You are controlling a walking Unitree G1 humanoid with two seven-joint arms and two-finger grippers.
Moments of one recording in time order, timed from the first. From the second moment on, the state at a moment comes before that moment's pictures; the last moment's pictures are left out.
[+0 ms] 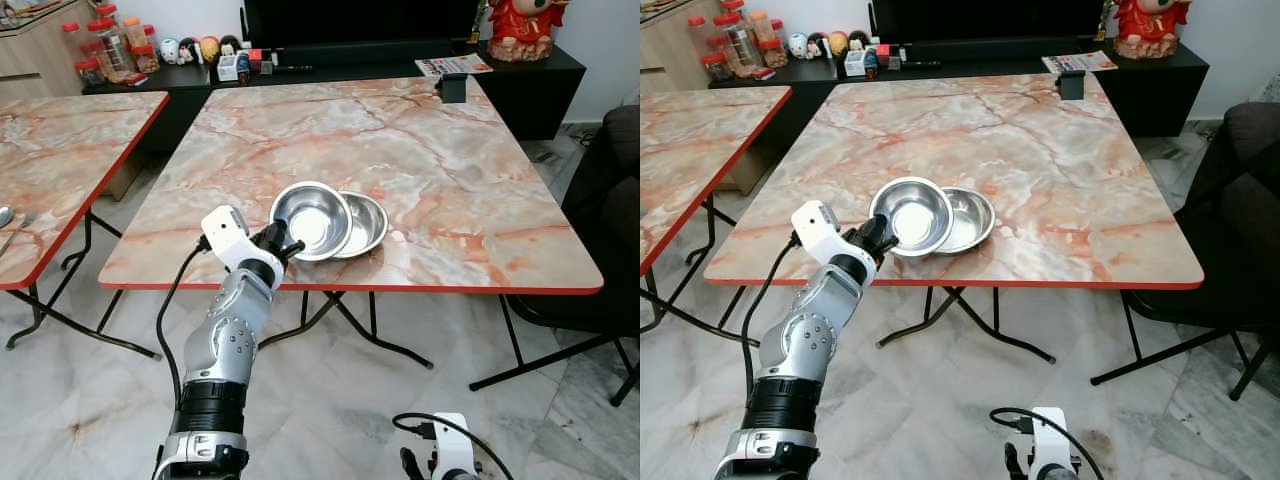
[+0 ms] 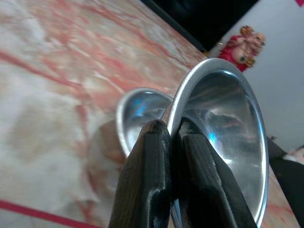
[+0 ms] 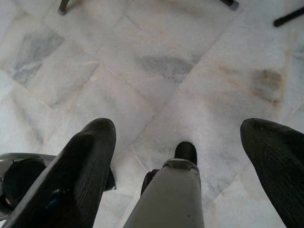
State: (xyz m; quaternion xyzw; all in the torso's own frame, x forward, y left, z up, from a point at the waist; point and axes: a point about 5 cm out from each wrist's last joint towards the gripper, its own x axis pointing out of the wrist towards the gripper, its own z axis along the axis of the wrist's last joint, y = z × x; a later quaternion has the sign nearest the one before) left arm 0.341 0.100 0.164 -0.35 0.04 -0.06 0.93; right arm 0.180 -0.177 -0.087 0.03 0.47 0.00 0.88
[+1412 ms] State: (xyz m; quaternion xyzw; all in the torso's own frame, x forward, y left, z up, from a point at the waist) left arm 0.345 0.093 0.168 -0.34 0.03 -0.09 0.93; right arm 0.184 -0.176 -0.085 0.04 0.46 -0.01 0.89
